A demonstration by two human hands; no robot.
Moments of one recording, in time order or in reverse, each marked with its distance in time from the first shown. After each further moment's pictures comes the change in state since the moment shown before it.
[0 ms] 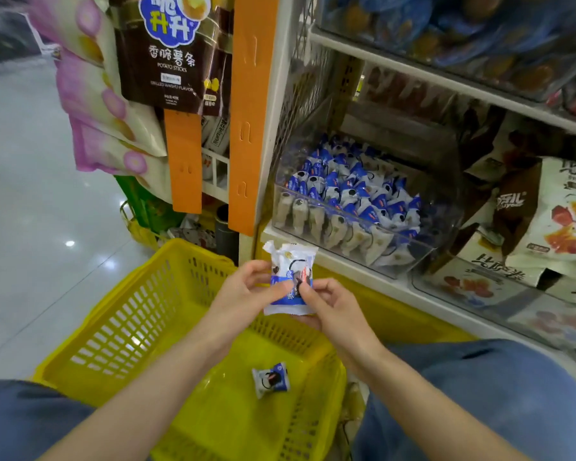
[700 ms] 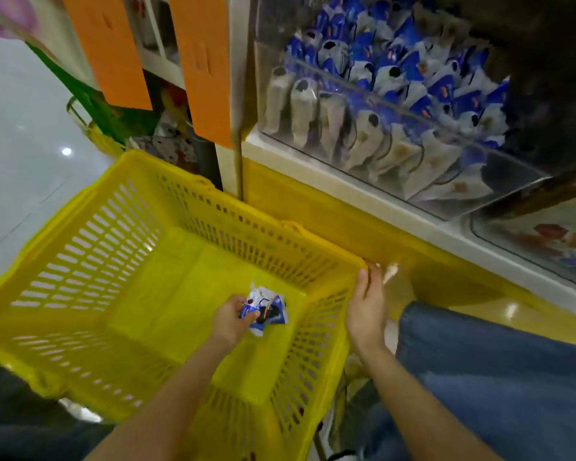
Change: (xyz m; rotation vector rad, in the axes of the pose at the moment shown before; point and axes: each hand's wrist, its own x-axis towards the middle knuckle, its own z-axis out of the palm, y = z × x) left_hand 0.035 -0.264 -0.001 0.474 0.156 -0.500; right_hand 0.056 0.170 -0.079 -0.550 0.558 -0.055
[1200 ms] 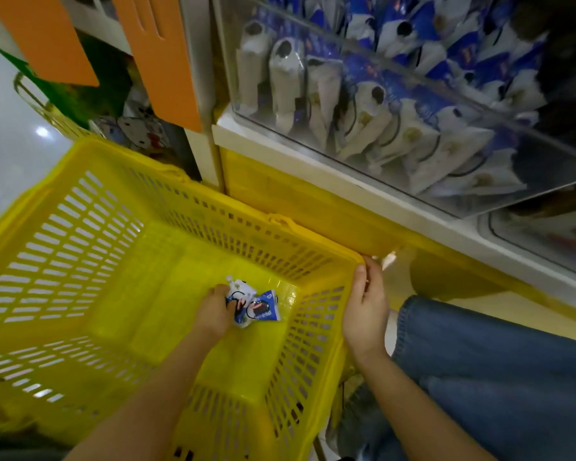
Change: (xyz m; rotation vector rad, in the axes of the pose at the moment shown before) left_hand 0.038 -0.014 0.000 0.400 -0.072 0.019; right_hand -0.002 0.000 0.001 0.017 0.032 -0.002
